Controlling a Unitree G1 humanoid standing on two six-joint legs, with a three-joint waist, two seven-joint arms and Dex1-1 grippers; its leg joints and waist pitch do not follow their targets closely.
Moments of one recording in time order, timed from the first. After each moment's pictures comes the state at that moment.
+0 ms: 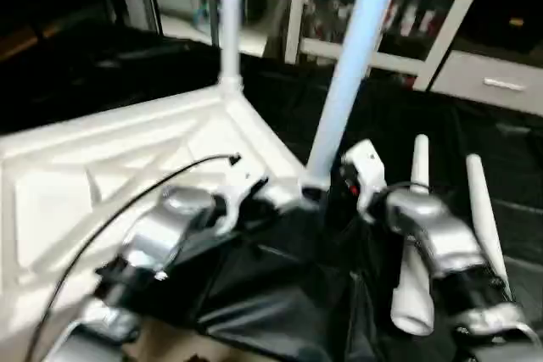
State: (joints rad) left arm -0.54 0.22 -0.29 0.32 -0.05 0.60 -0.73; right arm -0.50 -0.19 0.08 0.49 0.15 0.35 0.53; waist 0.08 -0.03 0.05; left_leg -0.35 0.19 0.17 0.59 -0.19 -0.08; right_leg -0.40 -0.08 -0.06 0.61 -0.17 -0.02
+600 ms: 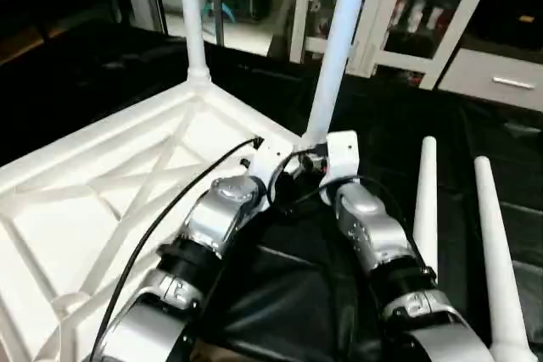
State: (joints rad) left arm -0.65 0.05 -0.23 0.54 0.02 0.51 -0.39; right arm -0.57 0.03 0.00 0.66 0.09 0.14 0.10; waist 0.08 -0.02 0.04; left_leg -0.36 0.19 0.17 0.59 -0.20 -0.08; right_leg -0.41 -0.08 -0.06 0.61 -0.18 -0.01
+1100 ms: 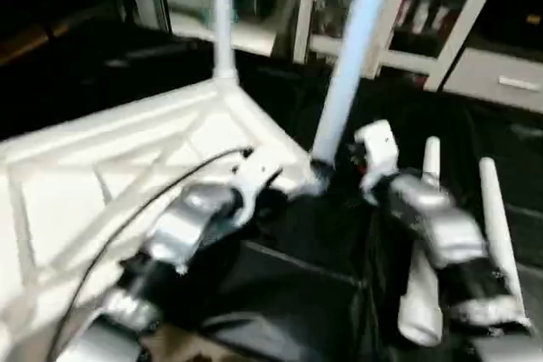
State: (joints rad) left arm -0.52 0.28 -0.35 0.27 -0.03 0.56 -0.77; right arm -0.50 -0.34 0.10 0.40 0.19 0.35 0.69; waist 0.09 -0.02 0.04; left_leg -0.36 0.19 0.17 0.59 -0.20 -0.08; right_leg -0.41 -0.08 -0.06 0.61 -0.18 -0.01
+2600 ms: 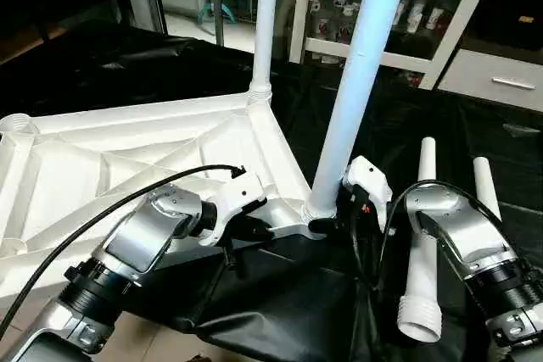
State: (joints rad) left arm -0.47 0.47 -0.43 0.08 -0.07 0.63 -1.04; right arm -0.47 -0.47 0.29 0.32 0.15 0.38 1.05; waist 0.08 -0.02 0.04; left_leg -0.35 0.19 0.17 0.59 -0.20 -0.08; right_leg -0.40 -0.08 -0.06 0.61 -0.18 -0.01
